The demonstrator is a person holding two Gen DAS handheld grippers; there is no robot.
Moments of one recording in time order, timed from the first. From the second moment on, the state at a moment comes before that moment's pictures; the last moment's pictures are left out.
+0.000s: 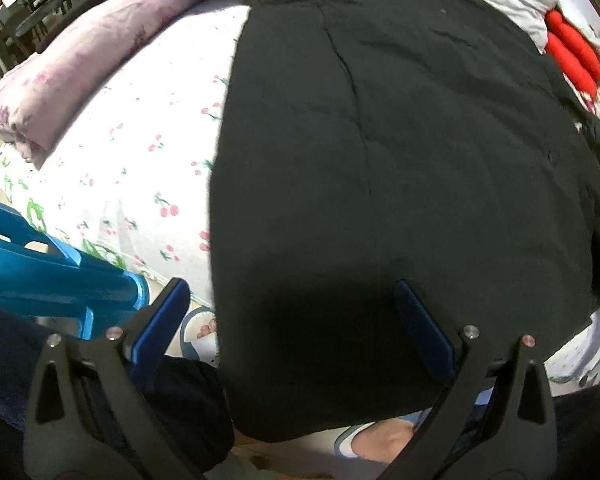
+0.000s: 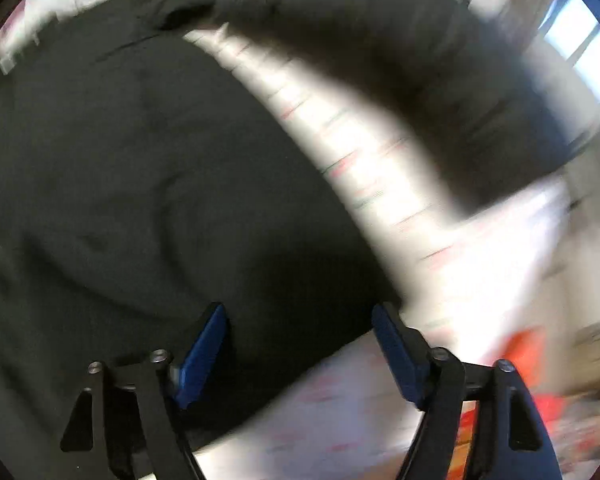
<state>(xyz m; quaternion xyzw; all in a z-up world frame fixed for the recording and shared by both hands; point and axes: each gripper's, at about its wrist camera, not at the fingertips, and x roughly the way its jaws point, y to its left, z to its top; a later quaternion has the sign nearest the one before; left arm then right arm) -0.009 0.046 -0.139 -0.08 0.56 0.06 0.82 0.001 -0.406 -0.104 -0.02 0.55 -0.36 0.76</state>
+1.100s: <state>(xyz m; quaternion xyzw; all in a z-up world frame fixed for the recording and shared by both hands) -0.032 0.074 -0.102 -0.13 0.52 0.01 0.85 -0.066 -0.313 -0.142 0.18 0.58 0.02 0.79</state>
